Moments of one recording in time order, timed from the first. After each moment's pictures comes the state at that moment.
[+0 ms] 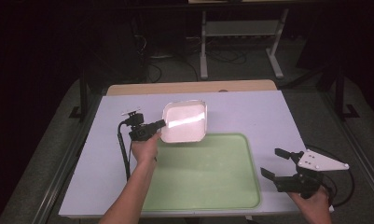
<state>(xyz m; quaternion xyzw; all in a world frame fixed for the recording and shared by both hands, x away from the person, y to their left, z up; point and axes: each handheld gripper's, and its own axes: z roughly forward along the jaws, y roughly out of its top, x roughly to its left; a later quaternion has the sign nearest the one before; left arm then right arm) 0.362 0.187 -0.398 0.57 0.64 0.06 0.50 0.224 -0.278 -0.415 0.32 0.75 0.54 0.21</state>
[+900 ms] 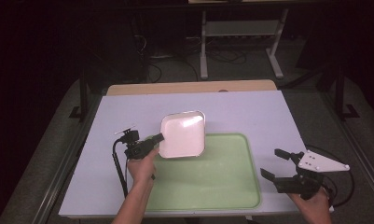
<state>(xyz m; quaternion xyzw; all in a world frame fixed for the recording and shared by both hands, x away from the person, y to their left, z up) 0.312 0.194 -0.412 0.55 0.65 0.03 0.53 0.221 -0.276 -0.414 0.32 0.75 0.54 0.21</state>
